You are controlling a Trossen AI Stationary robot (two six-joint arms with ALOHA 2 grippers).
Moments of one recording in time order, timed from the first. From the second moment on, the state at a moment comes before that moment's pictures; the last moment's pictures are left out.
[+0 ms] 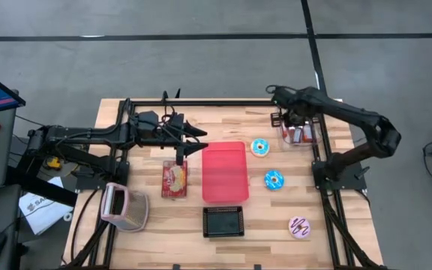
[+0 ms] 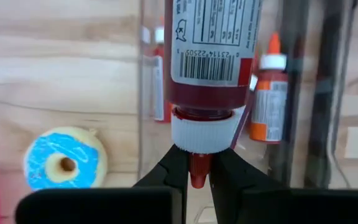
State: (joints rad) left arm 0.09 1.14 0.91 0.11 0.03 -0.29; right arm -0.65 1.40 1.15 -1.24 0.27 0.85
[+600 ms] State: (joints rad) left arm 0.09 1.14 0.91 0.07 0.00 -0.30; right arm -0.86 1.39 0.91 -1.05 0.03 0.65
